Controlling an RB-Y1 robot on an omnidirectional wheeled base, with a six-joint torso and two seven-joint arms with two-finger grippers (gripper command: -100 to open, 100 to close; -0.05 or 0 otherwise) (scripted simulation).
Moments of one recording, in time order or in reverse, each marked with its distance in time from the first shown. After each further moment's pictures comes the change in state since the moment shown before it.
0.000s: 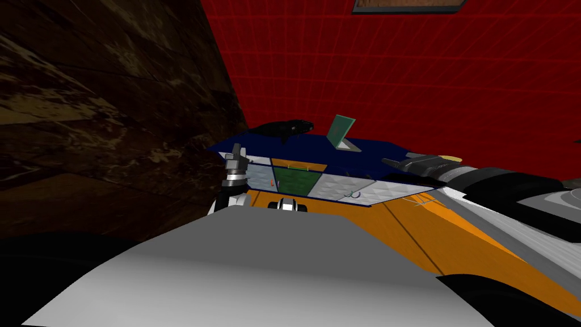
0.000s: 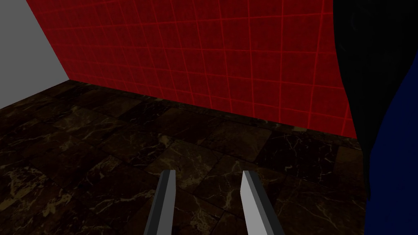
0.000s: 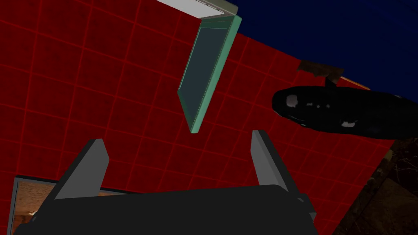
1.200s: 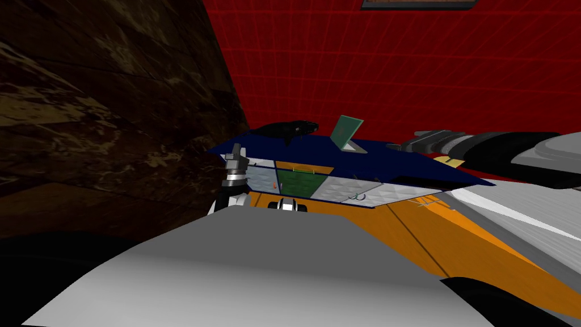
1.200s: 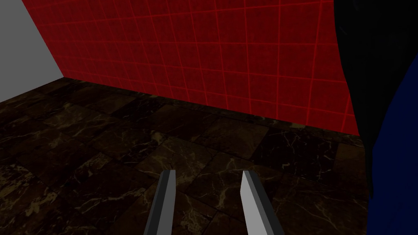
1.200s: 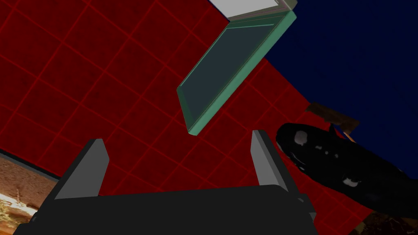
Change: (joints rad) left arm 0.000 0.000 0.000 0.000 0.000 0.000 0.000; right arm 0.168 -0.352 -0.188 0.234 0.138 0.081 -0.052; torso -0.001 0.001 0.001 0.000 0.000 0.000
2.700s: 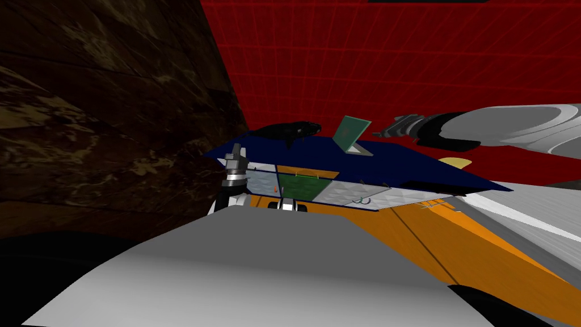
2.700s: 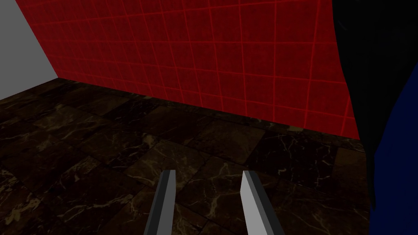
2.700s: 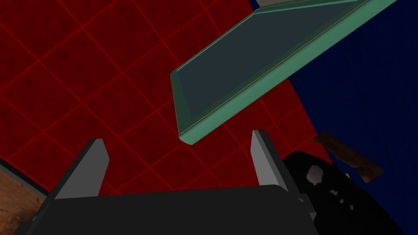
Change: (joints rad) left arm 0.000 0.000 0.000 0.000 0.000 0.000 0.000; right arm 0.210 -0.391 -0.187 0.289 0.173 0.105 -0.082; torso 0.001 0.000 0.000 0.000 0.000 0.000
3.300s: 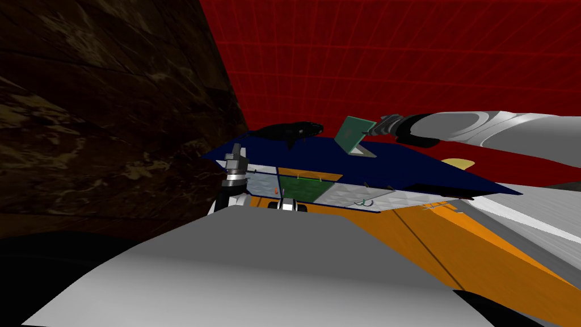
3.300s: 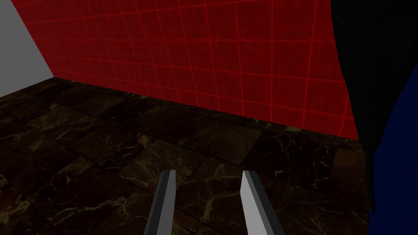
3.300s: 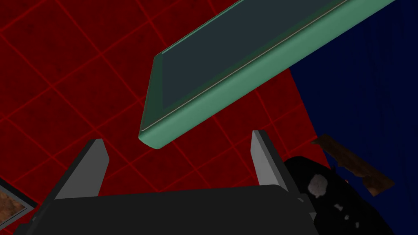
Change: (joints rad) left arm 0.000 0.000 0.000 0.000 0.000 0.000 0.000; right arm 0.097 -0.157 -0.085 0.115 0.062 0.047 -0.030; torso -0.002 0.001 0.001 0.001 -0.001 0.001
